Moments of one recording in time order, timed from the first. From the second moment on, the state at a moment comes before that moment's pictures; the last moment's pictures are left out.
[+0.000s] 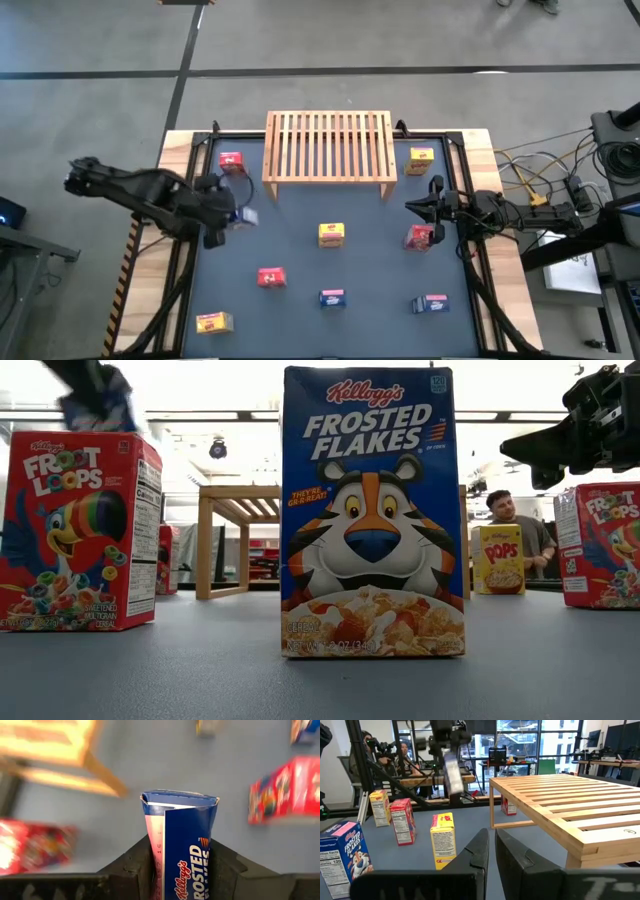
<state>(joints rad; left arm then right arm) -0.29 0.98 1.14 -1.29 -0.32 -0.40 0.00 0.01 0.02 0.03 0.11 0.03</state>
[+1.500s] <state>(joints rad) 0.62 1.93 2.36 -1.55 0.07 0.72 0.00 0.01 0.02 0.03 0.10 0.03</state>
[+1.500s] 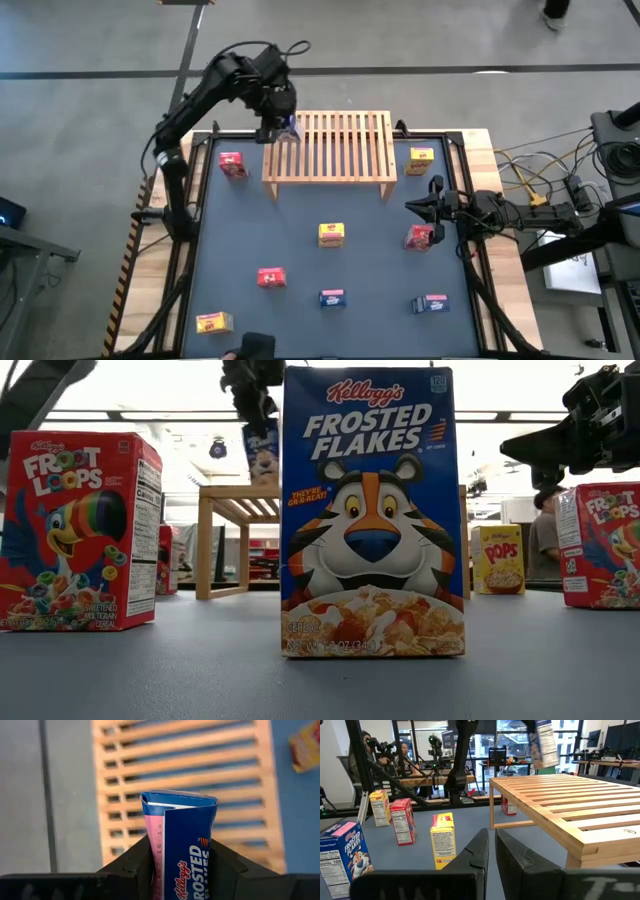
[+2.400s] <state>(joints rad) 0.69 1.88 2.27 -1.57 0.12 0.67 0.00 0.01 0.02 0.03 0.11 0.03</state>
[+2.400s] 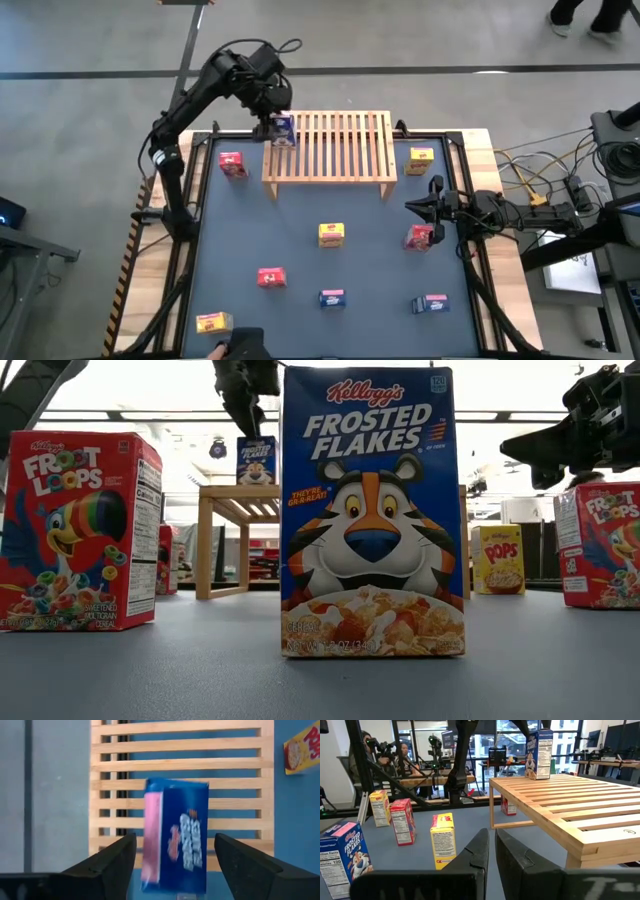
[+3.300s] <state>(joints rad) 0.76 1.06 1.25 -0.74 0.38 0.41 0.00 0.01 0.02 0.03 0.11 0.03</state>
